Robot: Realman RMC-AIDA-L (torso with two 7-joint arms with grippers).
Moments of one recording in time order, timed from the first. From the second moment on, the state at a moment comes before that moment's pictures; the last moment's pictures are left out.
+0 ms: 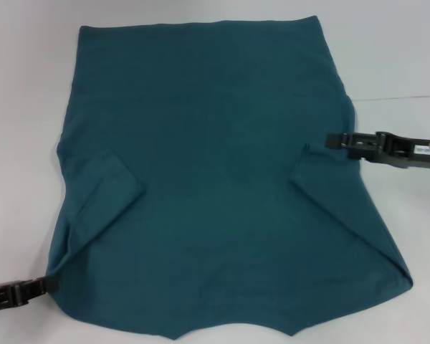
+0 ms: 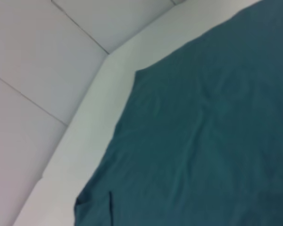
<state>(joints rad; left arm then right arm) -0.42 -2.10 0.33 0.73 2.37 1.49 -1.91 0.60 1.91 -0.75 -0.52 -1.88 -1.24 2.14</state>
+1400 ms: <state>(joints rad) -0.43 -2.10 0.33 0.74 2.36 1.51 -1.91 0.48 1.87 -0.74 -0.53 -2.08 -1.28 2.30</state>
